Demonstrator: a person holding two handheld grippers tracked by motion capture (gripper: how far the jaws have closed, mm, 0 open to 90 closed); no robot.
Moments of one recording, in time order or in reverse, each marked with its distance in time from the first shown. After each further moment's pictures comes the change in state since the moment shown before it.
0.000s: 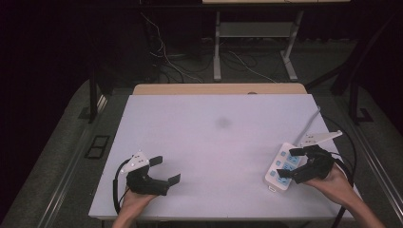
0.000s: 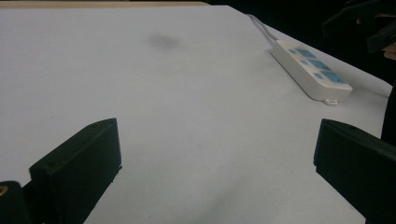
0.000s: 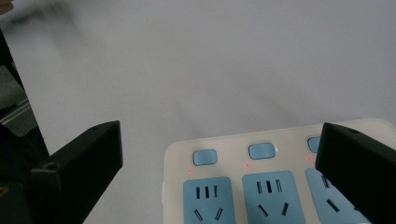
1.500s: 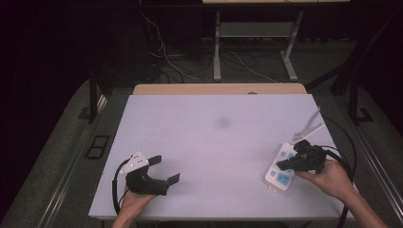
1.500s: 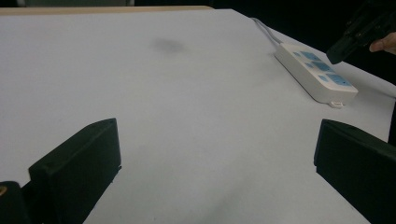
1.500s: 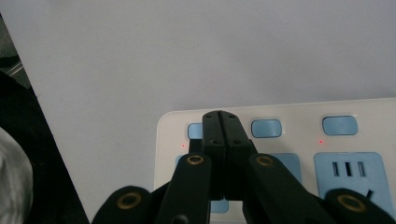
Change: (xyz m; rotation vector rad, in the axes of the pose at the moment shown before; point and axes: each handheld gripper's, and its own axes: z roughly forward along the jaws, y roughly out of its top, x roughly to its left) left arm 0.000 0.000 -0.001 -0.014 0.018 0.009; right arm -0.012 0.013 0.018 0.231 0.055 -0.019
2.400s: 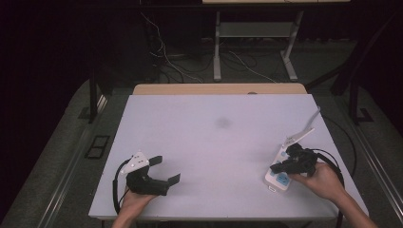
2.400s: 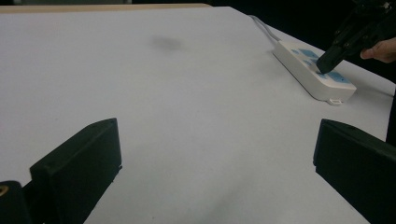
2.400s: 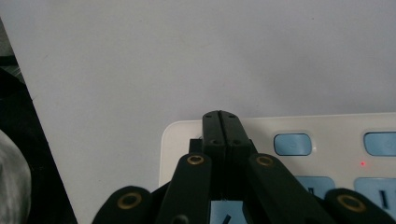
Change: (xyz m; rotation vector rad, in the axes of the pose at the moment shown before) left arm 0.000 0.000 0.001 0.009 -0.007 0.007; right arm 0.003 0.000 0.023 0.004 0.029 -0.005
